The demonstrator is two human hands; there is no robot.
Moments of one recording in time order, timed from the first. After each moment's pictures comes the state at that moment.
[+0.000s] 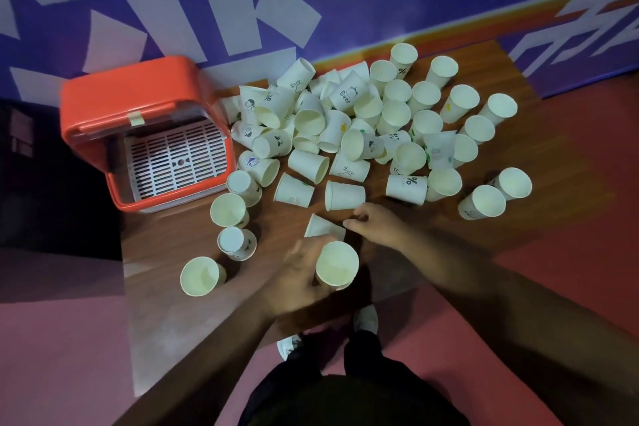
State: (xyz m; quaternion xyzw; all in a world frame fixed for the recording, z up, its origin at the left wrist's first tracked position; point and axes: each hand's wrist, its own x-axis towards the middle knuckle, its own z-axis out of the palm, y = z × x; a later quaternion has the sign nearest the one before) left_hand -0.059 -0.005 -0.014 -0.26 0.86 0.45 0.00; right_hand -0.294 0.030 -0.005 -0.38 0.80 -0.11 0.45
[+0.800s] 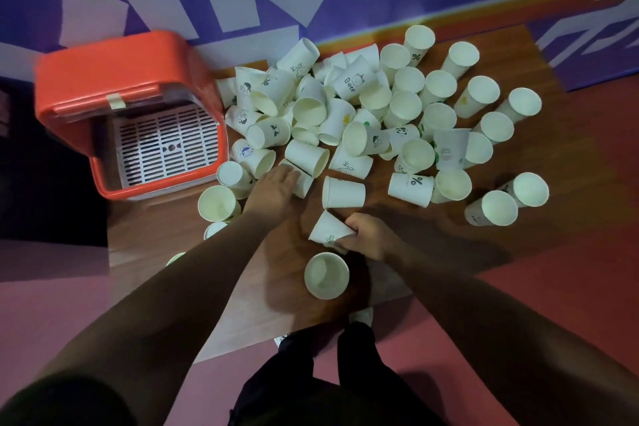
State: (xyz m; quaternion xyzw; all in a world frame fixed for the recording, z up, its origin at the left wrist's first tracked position) left_hand -0.119 -0.131 -0.060 -0.35 0.91 0.20 0.04; right_hand -0.299 0.035 -0.045 -0.43 0.76 -0.11 0.48
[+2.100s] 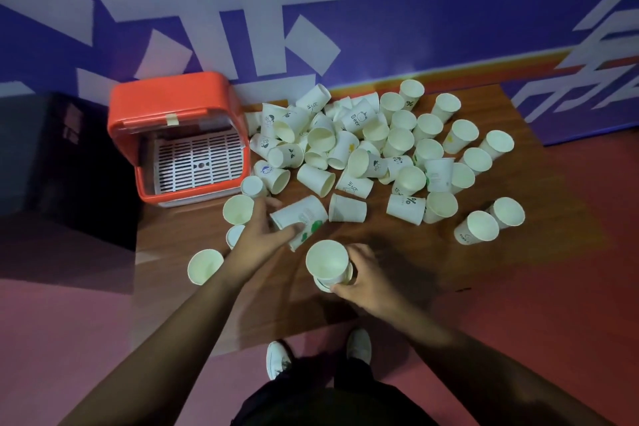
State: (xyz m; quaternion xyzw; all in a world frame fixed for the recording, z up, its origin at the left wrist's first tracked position) left_hand -0.042 -0.040 0.053 -0.46 0.61 0.61 -0.20; right_hand -0.230 0.112 0.017 -0.48 0.76 -0.20 0.38
